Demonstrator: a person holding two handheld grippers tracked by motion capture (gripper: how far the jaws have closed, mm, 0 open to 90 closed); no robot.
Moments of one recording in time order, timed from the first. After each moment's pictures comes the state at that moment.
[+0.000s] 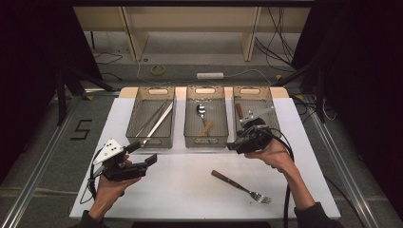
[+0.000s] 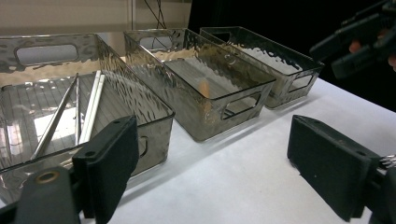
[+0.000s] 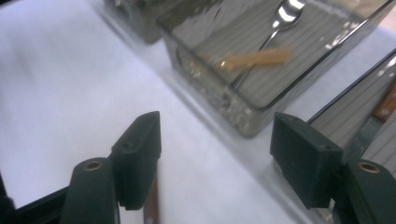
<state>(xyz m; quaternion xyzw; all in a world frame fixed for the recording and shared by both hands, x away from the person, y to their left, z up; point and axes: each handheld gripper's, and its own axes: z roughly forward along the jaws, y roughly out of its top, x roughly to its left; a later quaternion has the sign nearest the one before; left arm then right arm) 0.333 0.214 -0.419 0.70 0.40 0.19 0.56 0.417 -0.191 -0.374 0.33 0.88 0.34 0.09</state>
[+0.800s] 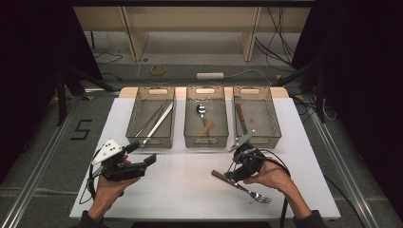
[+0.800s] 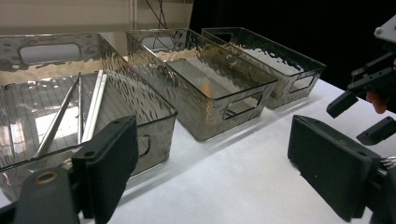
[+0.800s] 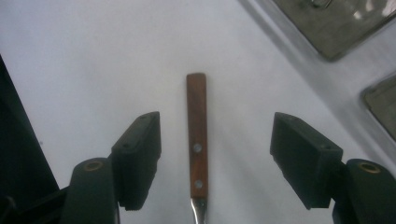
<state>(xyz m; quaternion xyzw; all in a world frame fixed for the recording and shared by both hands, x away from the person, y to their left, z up) 0.333 0.216 -0.419 0.70 0.40 0.19 0.56 0.378 -0.173 -0.415 0.28 0.93 0.23 0.04</state>
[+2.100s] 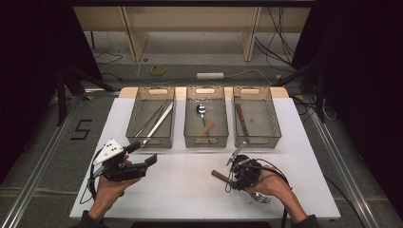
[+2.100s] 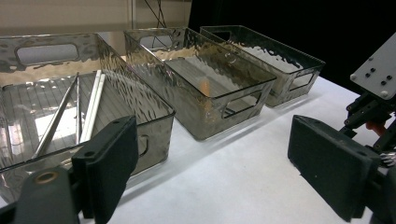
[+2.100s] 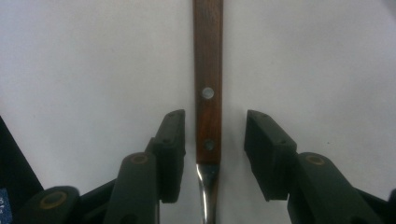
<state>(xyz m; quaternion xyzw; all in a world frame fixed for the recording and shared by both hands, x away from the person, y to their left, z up) 0.333 0.214 -0.419 0.70 0.40 0.19 0.56 0.373 -0.169 -0.455 0.28 0.95 0.14 0.01</state>
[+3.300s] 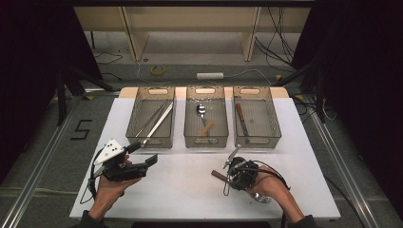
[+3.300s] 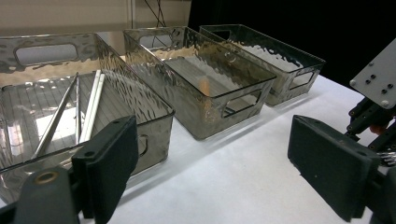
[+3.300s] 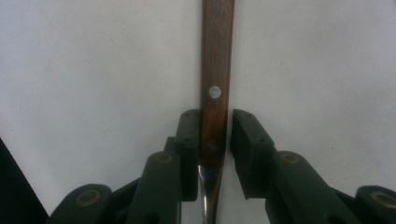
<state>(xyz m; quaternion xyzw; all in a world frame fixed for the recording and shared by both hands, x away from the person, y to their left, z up) 0.333 0.213 -0.419 0.70 0.40 0.19 0.56 0.370 -0.161 -0.458 0.25 0.96 0.11 0.03</state>
